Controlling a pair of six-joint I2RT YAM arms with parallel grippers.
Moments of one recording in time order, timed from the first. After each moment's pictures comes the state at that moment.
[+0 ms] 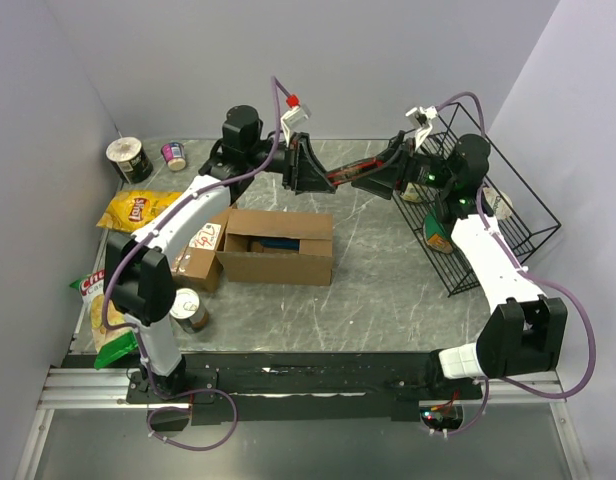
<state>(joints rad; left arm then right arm) -0.48 1.80 1.65 0.16 1.28 -0.45 0.10 1.37 1.17 0.38 -1.21 0.60</state>
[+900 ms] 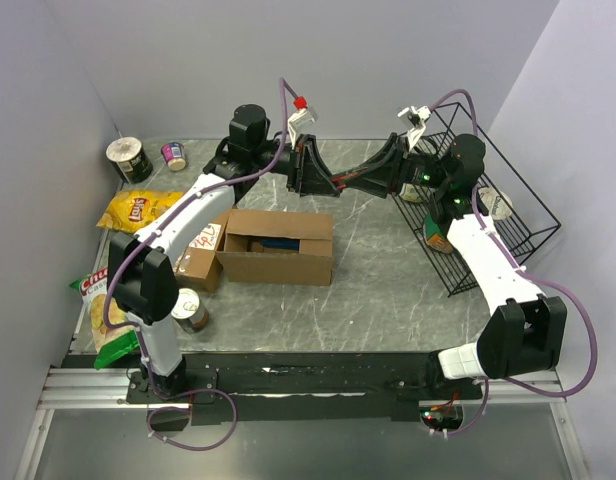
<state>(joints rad) -0.51 1.82 1.69 0.08 1.30 -0.38 0.15 1.37 1.19 0.43 -1.24 0.63</state>
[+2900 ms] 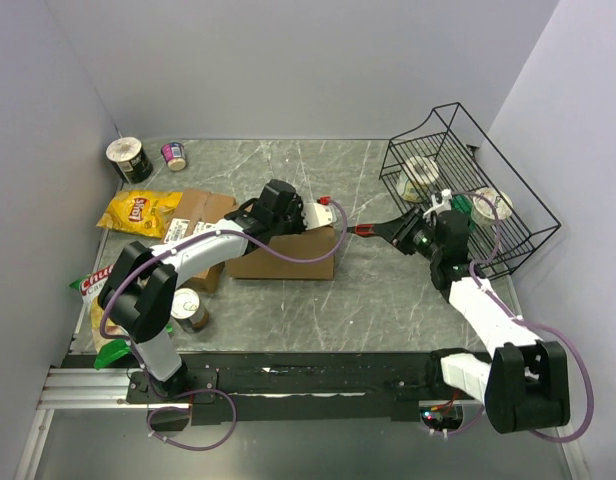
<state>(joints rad) -0.67 1.70 1.20 -0.13 0.05 0.76 0.08 1.08 0.57 0.16 -0.44 0.80</state>
